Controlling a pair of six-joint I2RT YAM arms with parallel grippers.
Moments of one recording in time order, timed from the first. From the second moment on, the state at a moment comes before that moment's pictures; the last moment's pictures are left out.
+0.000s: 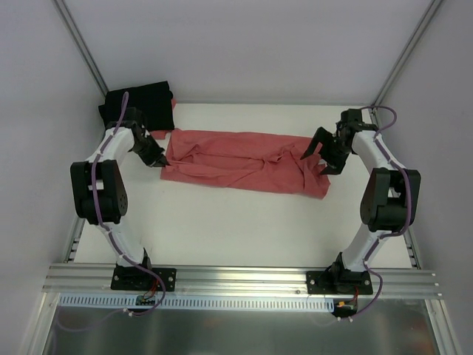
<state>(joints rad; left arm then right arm) 0.07 1.79 1.38 -0.83 0.30 -0.62 -0.01 1.80 1.41 -0.82 -0.33 0.50</state>
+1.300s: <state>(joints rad) 0.14 1.91 1.51 -0.65 0.35 -0.69 0.06 1.91 1.47 -0.82 -0.36 0.51</state>
